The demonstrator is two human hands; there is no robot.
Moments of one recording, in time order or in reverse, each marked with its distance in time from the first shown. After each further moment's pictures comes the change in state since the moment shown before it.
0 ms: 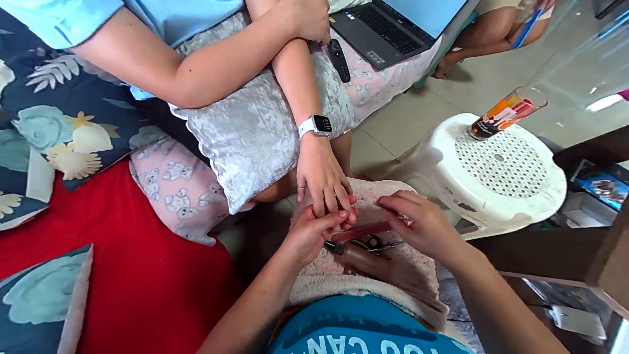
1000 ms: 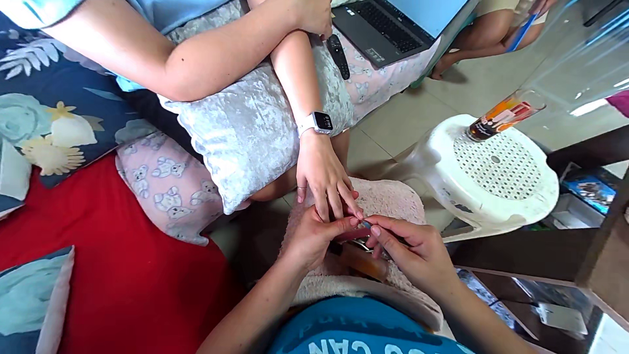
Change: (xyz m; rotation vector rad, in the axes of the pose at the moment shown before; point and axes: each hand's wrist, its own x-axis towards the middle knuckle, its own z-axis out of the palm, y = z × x) left_hand 0.002 -0.010 0.010 0.044 0.038 0.120; right_hand -0.009 -0.063 0.012 0.558 0.087 0.268
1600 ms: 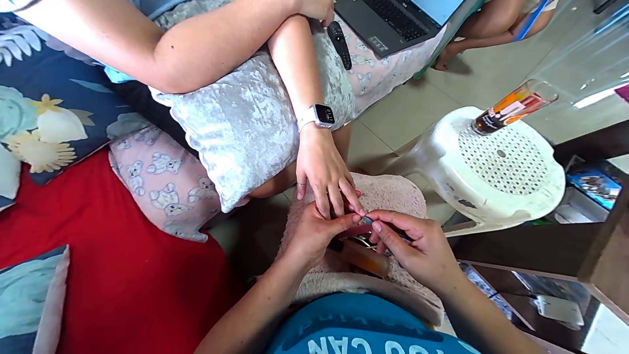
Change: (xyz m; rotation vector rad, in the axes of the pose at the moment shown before) left_hand 0.003 -0.003 -0.002 0.073 0.037 0.022; right_hand 0.004 0.000 0.001 -0.027 -0.007 0.069
